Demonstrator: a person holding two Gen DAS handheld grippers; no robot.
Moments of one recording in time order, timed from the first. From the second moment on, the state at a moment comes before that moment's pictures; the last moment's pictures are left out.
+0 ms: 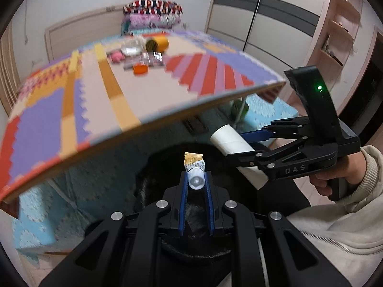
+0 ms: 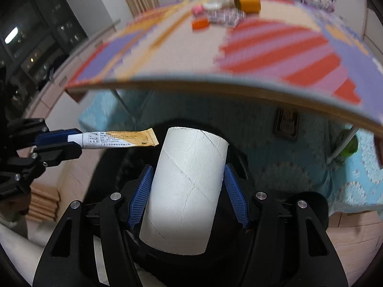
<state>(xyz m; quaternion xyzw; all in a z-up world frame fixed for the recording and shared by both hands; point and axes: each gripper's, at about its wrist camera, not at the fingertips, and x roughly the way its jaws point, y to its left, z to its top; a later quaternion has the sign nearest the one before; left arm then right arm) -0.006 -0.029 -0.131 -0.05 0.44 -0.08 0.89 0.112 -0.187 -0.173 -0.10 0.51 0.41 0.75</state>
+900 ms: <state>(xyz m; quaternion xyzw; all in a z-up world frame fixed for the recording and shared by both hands) 0.014 -0.035 -0.253 -0.06 0.57 -0.05 0.82 0.095 -0.164 -0.269 -0.24 0.53 0.38 0.72</state>
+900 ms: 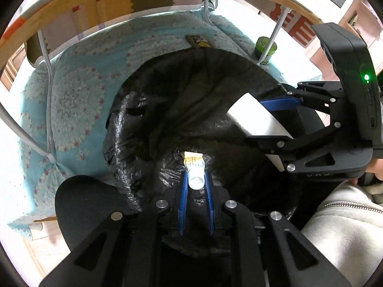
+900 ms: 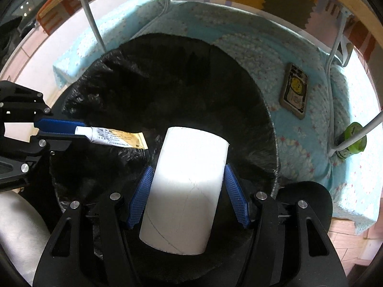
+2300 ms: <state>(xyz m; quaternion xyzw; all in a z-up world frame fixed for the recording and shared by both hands) 0.019 -0.028 -0.144 -0.05 0.46 -0.03 0.88 0.104 -0.187 -0.165 -0.17 0.45 0.41 0.78</state>
